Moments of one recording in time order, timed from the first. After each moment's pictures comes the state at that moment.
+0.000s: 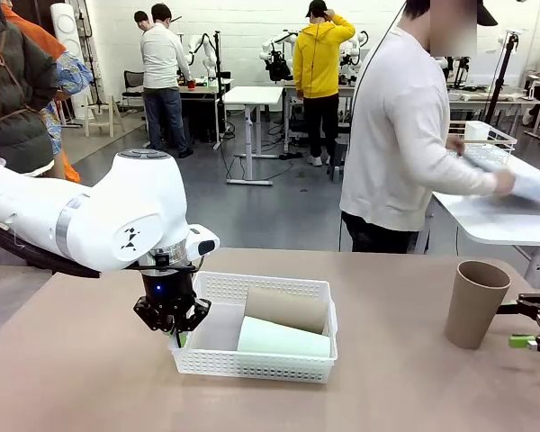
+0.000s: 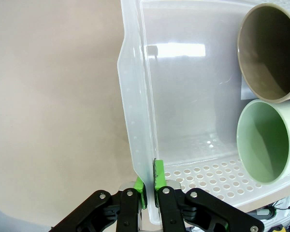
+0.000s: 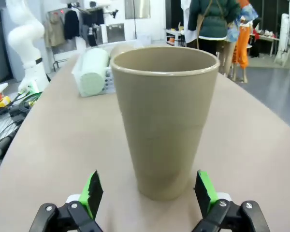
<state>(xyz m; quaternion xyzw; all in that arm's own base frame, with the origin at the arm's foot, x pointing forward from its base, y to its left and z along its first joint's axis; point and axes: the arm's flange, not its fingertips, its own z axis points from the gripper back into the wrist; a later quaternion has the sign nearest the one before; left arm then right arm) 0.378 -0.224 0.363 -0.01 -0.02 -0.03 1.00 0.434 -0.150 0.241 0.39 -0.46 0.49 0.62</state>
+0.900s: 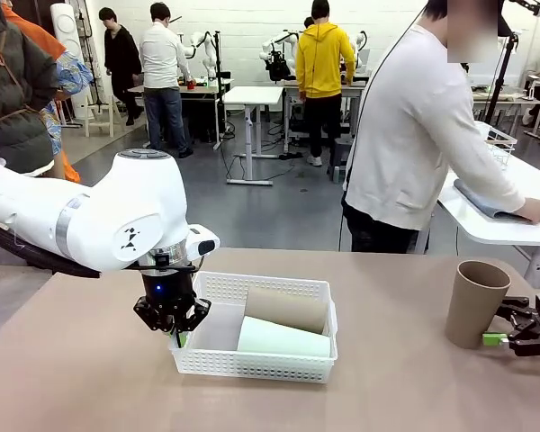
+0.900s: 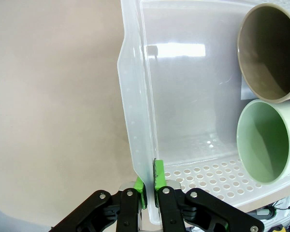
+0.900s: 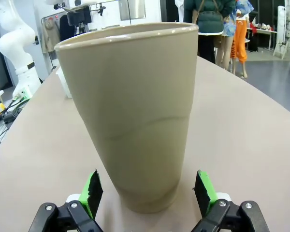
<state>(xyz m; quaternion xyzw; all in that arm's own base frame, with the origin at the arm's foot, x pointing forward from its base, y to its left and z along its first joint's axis) 0.378 -0.224 0.363 -0.01 -0.02 -0.03 1.00 0.456 -0.125 0.213 0.41 -0.45 0.47 0.64</state>
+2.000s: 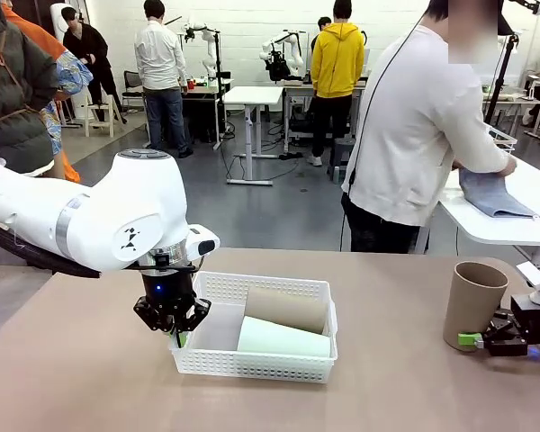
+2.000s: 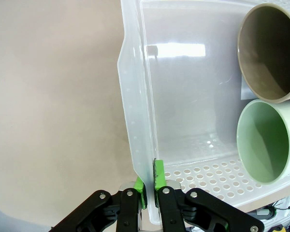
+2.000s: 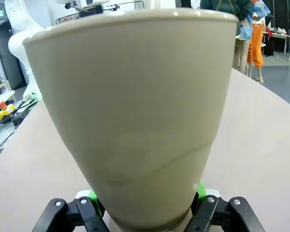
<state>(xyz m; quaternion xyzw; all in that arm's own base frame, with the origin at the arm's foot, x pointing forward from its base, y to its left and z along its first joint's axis) 0.378 -0.224 0.363 -0.01 -0.02 -0.03 1.00 0.463 -0.087 0.204 0.44 -0.43 0.49 0.62</state>
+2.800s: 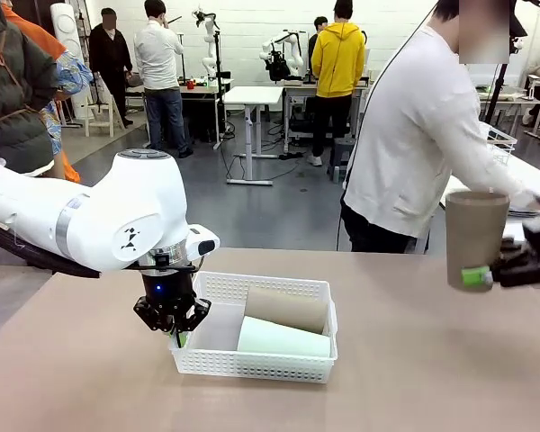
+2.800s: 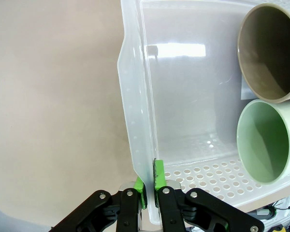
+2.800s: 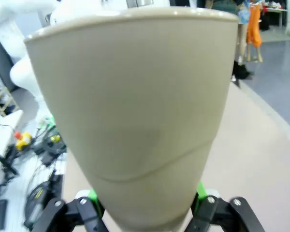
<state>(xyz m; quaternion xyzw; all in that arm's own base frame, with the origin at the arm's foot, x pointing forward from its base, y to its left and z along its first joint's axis) 0.378 -0.224 0.362 -0.01 -0.02 -0.03 1.00 0.411 -0.025 0.417 0.41 -0.37 0.48 0.68</state>
